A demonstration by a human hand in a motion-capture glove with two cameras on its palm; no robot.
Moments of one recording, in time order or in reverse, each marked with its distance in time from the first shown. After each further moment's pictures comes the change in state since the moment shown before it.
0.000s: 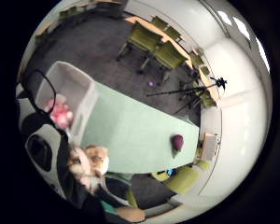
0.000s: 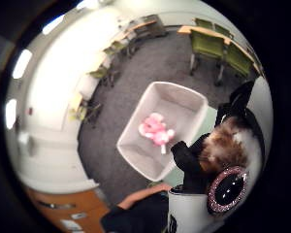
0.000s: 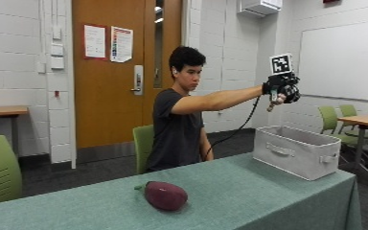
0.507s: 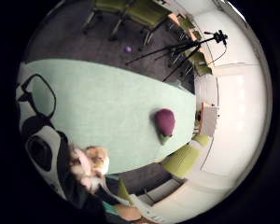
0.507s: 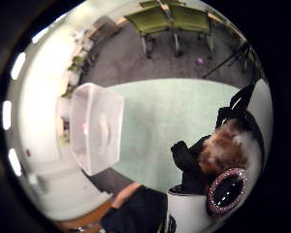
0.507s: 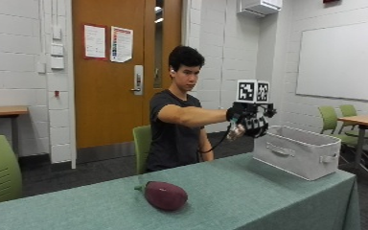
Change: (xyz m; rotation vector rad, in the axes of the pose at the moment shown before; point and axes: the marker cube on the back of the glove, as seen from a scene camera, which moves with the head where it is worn) arm 0.253 0.135 0.086 -0.204 0.133 0.499
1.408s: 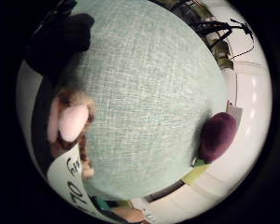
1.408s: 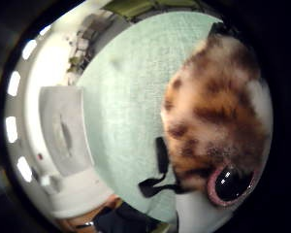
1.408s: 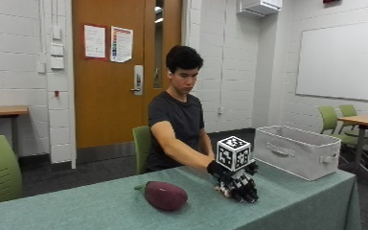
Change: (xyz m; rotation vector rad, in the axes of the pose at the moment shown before) arm 0.070 0.013 0.212 -0.152 -0.162 0.045
